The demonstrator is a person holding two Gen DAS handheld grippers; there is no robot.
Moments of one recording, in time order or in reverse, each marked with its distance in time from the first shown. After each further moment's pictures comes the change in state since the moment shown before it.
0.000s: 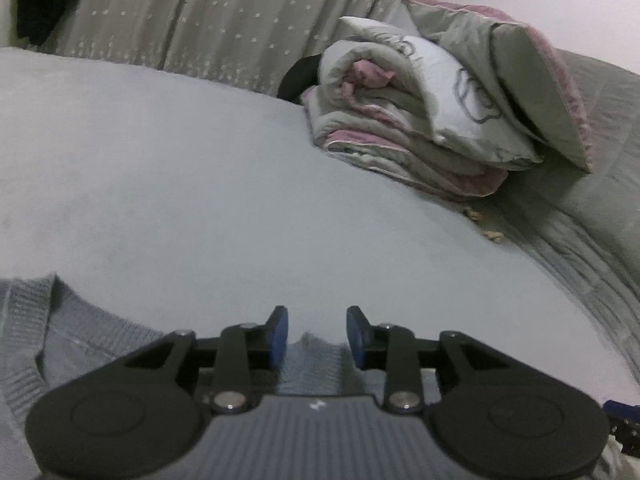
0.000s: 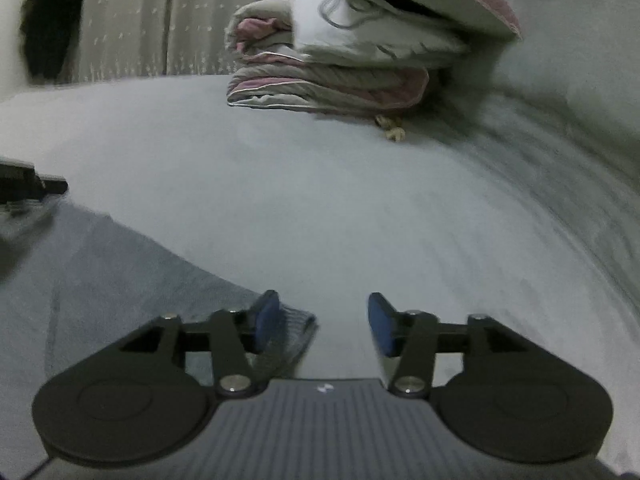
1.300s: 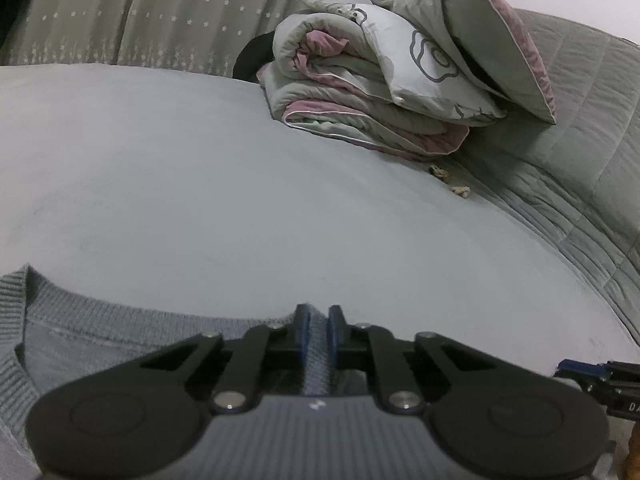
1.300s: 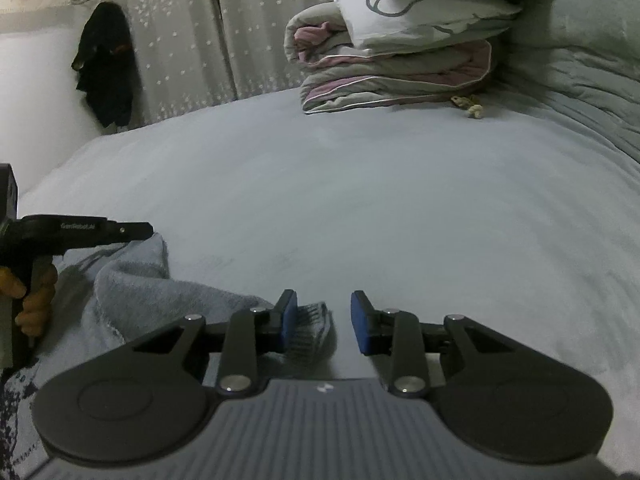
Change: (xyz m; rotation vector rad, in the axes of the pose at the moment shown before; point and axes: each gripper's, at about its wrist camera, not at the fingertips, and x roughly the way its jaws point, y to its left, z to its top) left arm 0.012 0.001 -0.016 0.103 0.091 -0.054; right arm 0.009 0.012 -0.012 0.071 -0.014 0.287
